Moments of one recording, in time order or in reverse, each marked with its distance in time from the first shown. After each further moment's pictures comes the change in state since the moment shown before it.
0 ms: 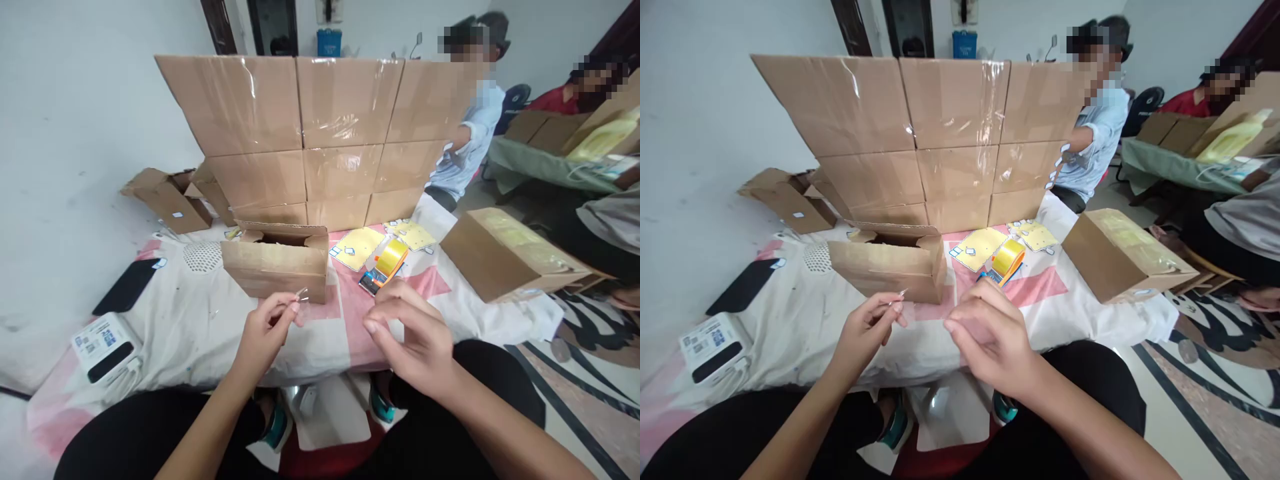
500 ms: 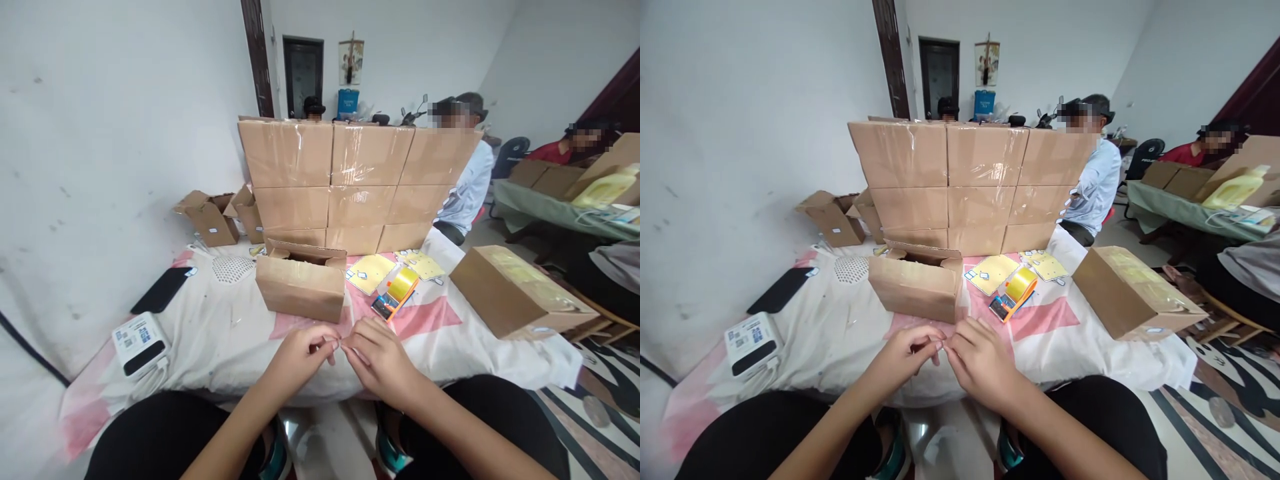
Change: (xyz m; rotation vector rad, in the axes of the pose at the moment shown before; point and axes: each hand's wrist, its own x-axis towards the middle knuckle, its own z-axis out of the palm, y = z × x) left_hand -0.013 0.021 0.001 0.119 -0.358 0.104; right_hand -0.024 0.020 0.046 -0.396 -0.309 -0.156
